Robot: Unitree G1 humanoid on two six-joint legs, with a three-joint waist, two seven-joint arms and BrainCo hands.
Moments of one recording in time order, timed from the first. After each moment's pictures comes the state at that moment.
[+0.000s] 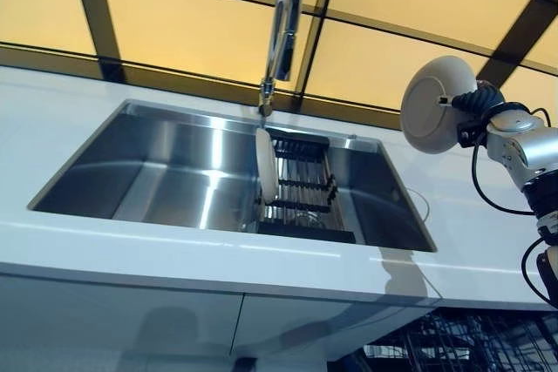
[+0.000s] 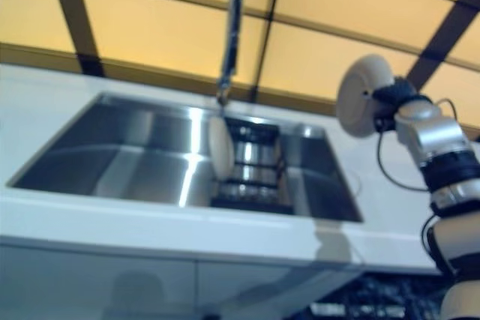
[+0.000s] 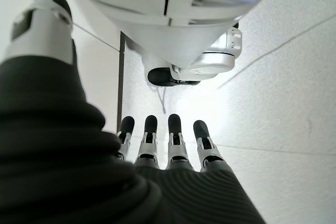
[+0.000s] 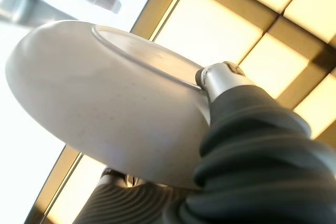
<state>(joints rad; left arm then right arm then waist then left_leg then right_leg) 0.04 0.36 -0.23 1.21 -0.34 0.06 -0.02 -1.15 -0.99 0.48 0.68 0.60 0.43 -0.12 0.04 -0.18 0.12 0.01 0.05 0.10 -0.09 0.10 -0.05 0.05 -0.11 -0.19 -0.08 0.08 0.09</state>
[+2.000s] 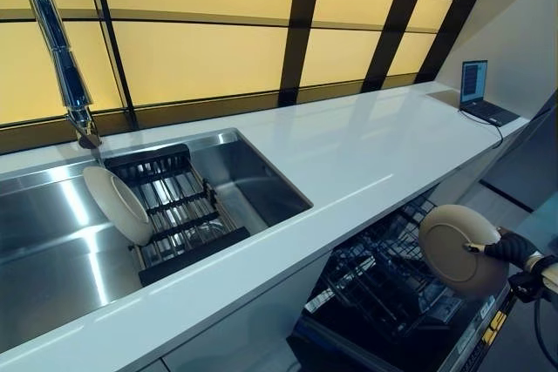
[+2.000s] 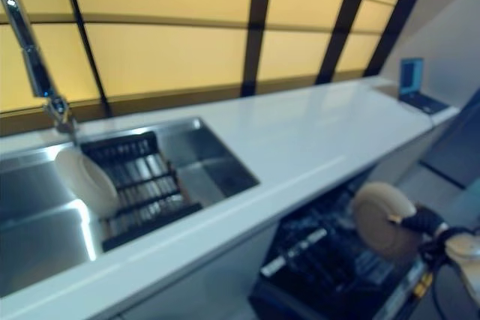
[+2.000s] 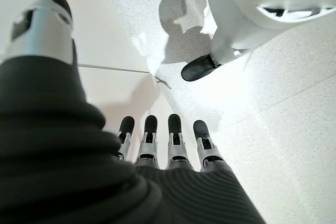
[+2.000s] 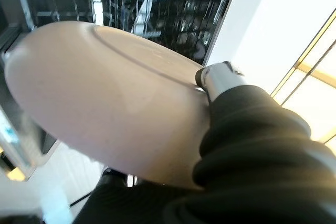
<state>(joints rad) 0.01 0.36 -0.16 1.23 -0.29 0.14 0.01 -0.02 -1.00 -0.06 0.24 0.34 0.28 0.25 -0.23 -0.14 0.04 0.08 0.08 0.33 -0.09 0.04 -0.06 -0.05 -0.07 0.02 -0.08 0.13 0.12</state>
